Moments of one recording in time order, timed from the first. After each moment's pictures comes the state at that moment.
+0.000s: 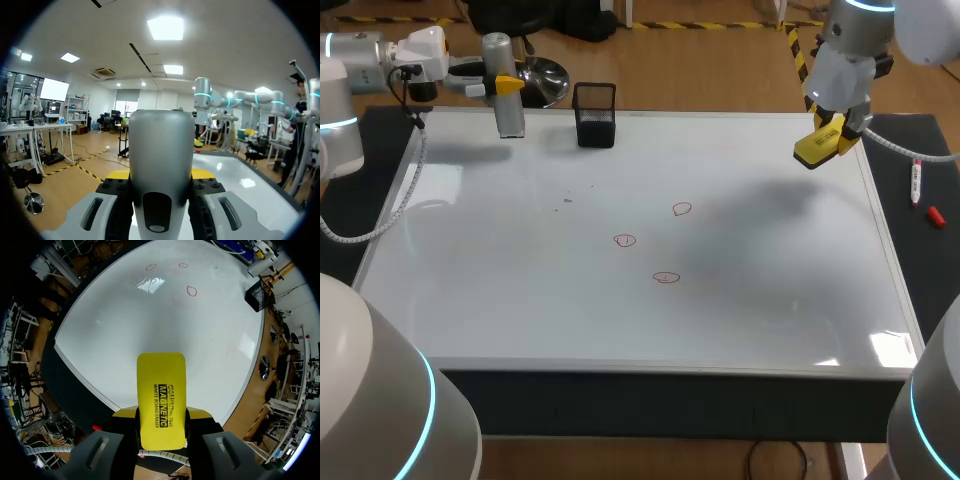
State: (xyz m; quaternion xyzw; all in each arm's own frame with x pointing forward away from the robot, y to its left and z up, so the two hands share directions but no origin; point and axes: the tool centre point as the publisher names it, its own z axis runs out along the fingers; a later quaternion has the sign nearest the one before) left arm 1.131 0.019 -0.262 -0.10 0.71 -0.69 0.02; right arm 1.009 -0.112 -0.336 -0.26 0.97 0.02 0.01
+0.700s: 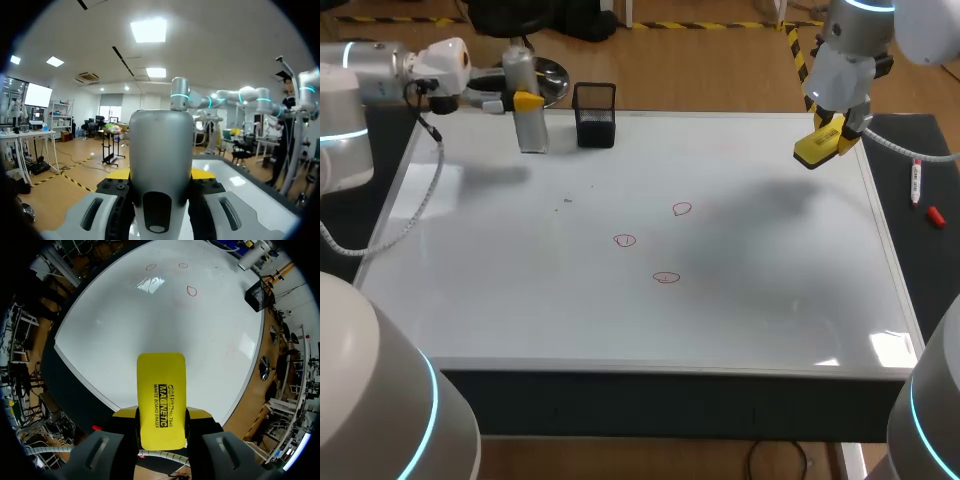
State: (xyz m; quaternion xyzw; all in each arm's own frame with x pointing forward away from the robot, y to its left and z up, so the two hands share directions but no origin) left arm 1.059 -0.034 -0.242 -0.03 0.70 -0.72 -0.02; right arm 1.009 -0.112 -0.336 -0.26 0.97 0.02 0.01
